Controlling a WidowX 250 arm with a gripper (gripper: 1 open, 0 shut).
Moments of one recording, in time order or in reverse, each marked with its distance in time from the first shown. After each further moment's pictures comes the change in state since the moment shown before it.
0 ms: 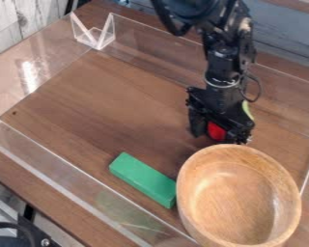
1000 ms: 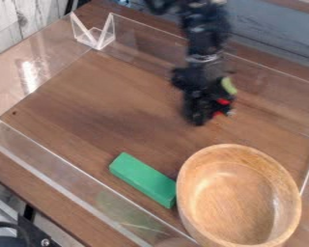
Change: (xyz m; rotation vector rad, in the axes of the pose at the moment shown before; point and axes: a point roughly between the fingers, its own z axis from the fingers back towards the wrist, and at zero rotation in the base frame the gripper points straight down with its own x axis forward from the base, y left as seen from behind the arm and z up) arm 0.010 0.029 0.016 0.000 0.000 0.036
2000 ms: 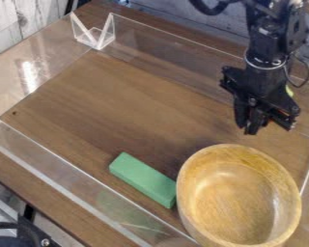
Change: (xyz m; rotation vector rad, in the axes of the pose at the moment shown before) arm 0.010 -0.065 0.037 0.030 -0.127 -0.086
